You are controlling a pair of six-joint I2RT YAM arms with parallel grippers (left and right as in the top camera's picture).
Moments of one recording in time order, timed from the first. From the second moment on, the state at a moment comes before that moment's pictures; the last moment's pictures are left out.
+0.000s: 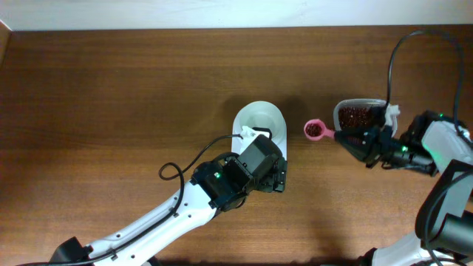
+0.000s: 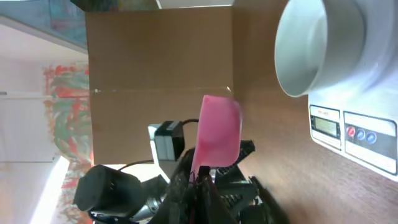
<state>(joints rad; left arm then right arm) -0.87 1.41 1.03 -0.60 -0.11 -0.66 -0.37 1.80 1.07 -1.59 -1.53 -0.73</state>
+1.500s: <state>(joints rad) -0.87 1.69 1.03 -0.44 -0.18 -0.95 -0.37 1.80 0.94 -1.70 -1.48 -1.00</state>
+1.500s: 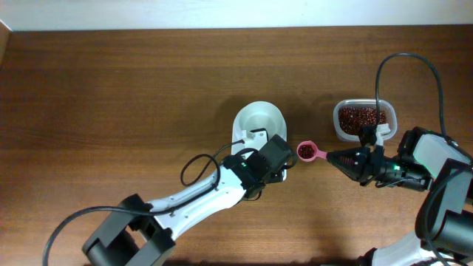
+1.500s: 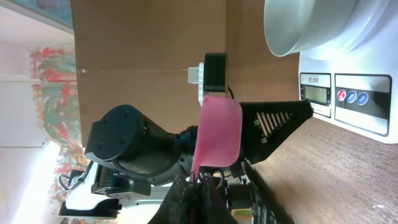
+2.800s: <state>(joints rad) -0.87 1.81 1.03 -0.37 -0.23 -1.09 -0.37 1.80 0.94 -1.70 -1.49 -1.00</state>
